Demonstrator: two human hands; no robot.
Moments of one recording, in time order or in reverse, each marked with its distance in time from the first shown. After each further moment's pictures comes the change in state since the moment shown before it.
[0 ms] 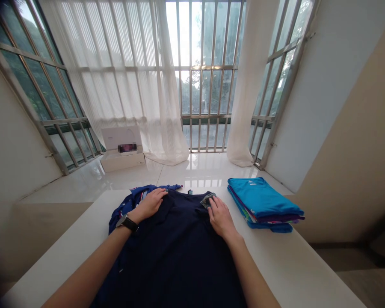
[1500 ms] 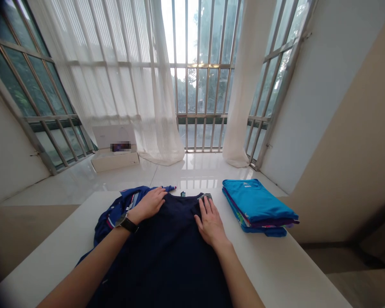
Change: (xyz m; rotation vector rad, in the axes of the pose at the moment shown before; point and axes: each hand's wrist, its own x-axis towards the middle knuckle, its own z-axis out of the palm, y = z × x) left_hand 0.030 0.033 0.002 -0.093 -0.025 -0.021; right_hand -0.008 -0.012 0.005 -0.122 -0.067 -0.071
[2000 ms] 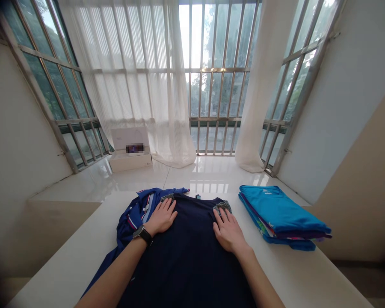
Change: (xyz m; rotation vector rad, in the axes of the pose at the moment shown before) left_hand -0.042 -0.032 0.043 0.018 -0.036 -0.225; right_hand 0.007 0.001 0.007 -0.099 -0.296 0.077
